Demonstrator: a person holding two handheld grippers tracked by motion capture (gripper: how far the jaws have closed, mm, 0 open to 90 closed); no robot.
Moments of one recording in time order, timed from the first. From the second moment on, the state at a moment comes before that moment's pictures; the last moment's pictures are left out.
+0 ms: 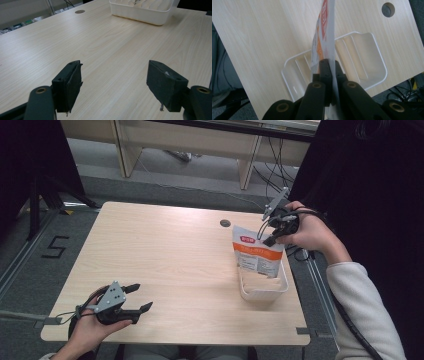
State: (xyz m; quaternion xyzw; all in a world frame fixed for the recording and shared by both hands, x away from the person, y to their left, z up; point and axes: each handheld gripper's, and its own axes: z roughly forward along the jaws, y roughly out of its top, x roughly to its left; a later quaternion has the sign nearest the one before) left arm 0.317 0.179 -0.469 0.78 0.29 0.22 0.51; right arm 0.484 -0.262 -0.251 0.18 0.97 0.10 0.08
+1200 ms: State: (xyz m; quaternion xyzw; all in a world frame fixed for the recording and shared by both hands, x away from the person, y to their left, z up) left arm 0.317 0.179 -0.470 0.78 0.29 0.21 0.51; right arm 0.469 -0.273 -0.244 0.17 0.98 0.09 0.08
